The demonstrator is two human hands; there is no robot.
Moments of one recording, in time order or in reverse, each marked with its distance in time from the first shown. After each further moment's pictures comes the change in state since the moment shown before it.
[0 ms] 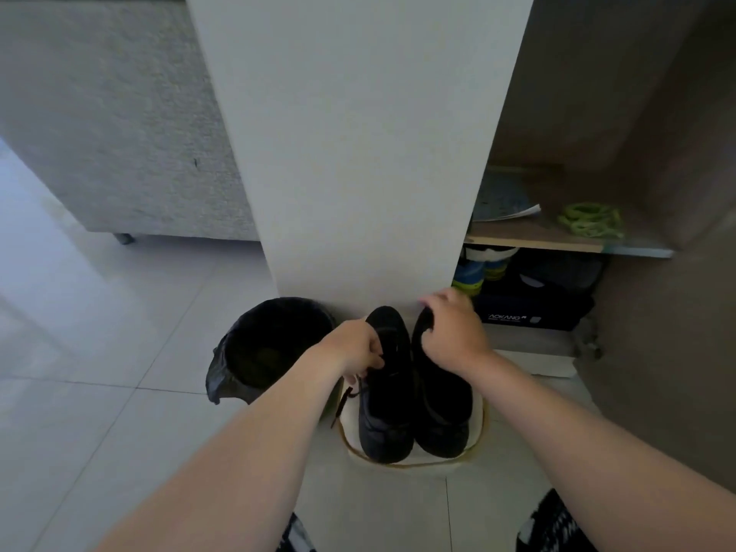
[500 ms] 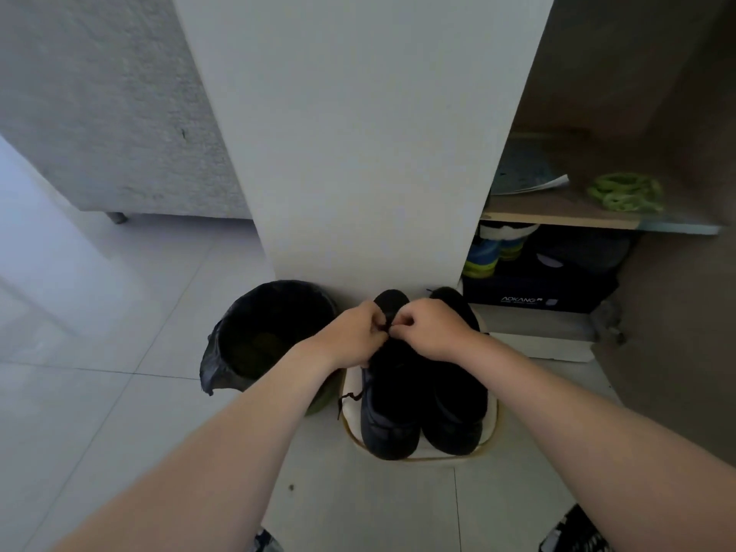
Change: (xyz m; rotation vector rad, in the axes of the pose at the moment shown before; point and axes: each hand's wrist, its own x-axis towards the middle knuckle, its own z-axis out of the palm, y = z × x) left_hand 0.021 -0.018 0.007 -0.031 0.124 0.138; right_hand 0.029 -0.007 0.038 0.079 -0.303 -0.126
